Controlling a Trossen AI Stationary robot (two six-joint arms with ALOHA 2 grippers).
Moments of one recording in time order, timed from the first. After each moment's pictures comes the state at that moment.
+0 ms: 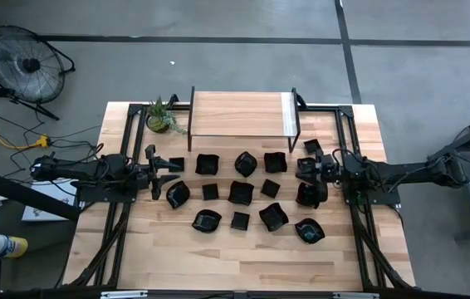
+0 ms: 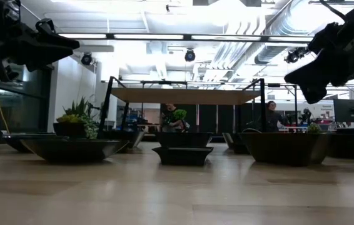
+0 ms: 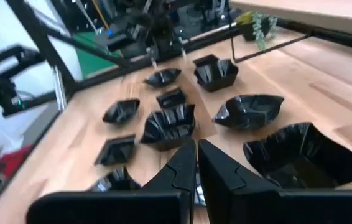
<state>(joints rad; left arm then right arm) -0.11 0.02 0.02 0.05 -0.16 0.75 -0.03 0.33 0.01 0.17 0.01 0.36</state>
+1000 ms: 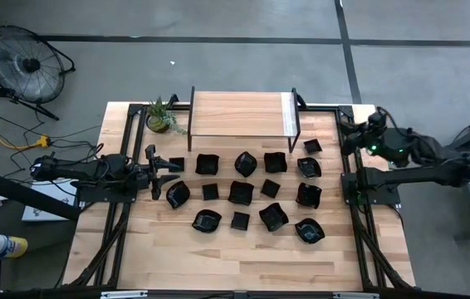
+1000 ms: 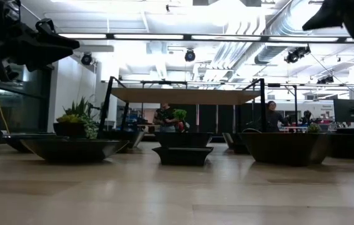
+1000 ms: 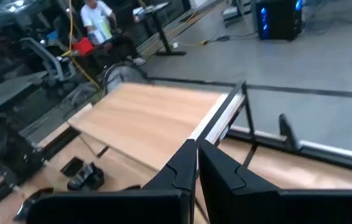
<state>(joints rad) -0.11 0.02 0.02 0.05 -0.16 0.75 -0.03 0.38 0.83 -0.80 0.73 0.65</state>
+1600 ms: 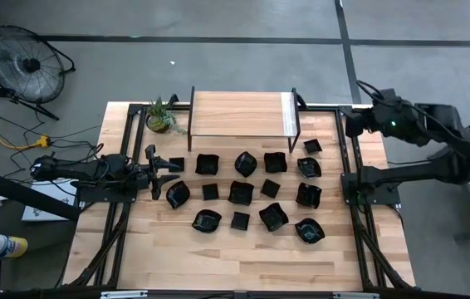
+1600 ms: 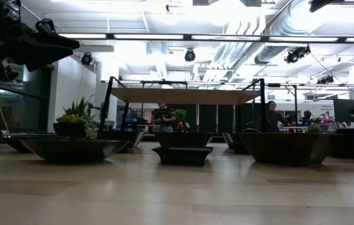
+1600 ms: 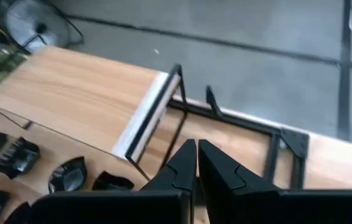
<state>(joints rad) -0.11 0.02 0.02 0.05 -0.16 0.75 -0.24 0.89 1.50 -1.49 0.63 0.78</state>
